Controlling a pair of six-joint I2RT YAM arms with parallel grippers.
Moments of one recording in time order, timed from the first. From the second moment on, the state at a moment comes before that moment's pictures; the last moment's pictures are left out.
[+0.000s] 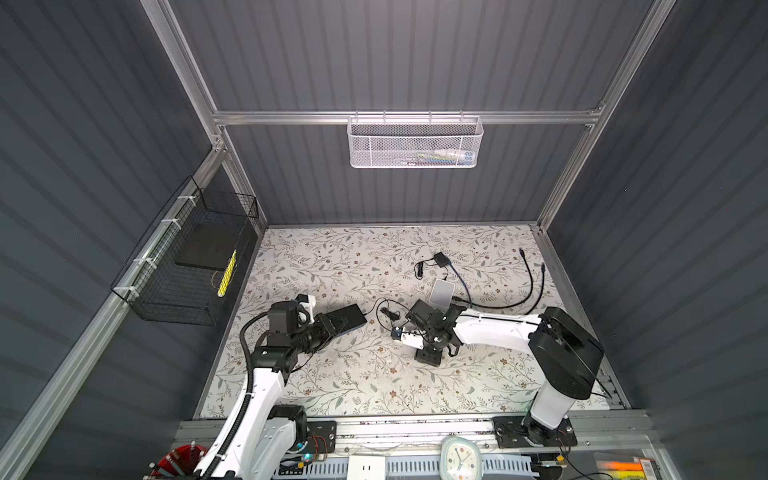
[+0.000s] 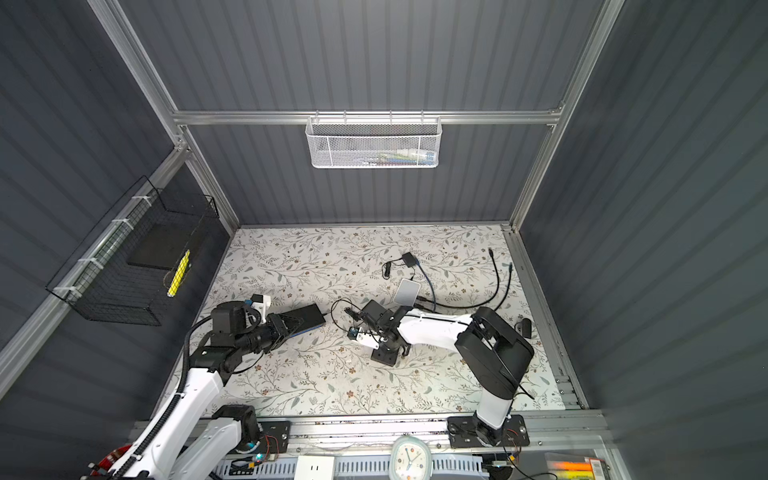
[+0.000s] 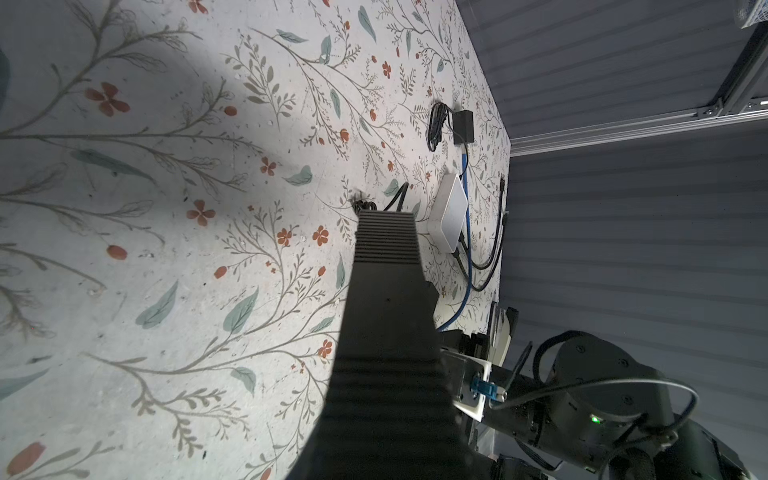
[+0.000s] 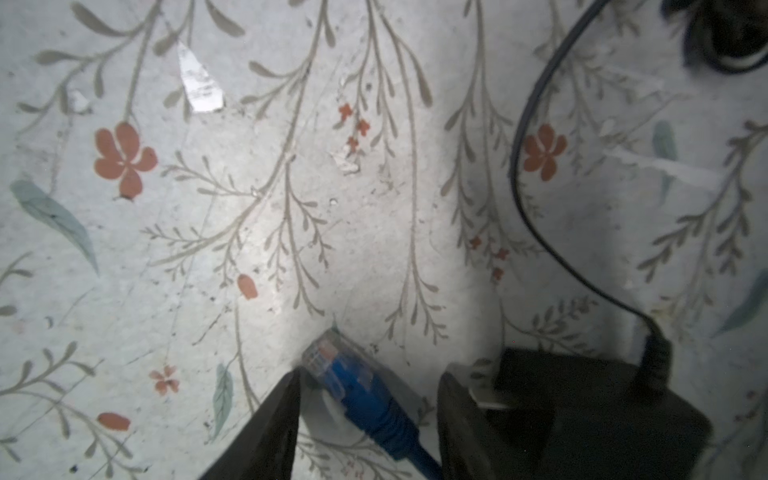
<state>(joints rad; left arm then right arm) -0.09 0.82 0.49 -0.37 0.63 -0.79 0.90 1.74 1.01 -0.60 -0.03 -0.41</state>
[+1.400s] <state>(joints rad) -0.08 0.91 0.56 -0.33 0.63 -0.75 0.84 1.79 1.07 -0.63 -0.07 -0.44</state>
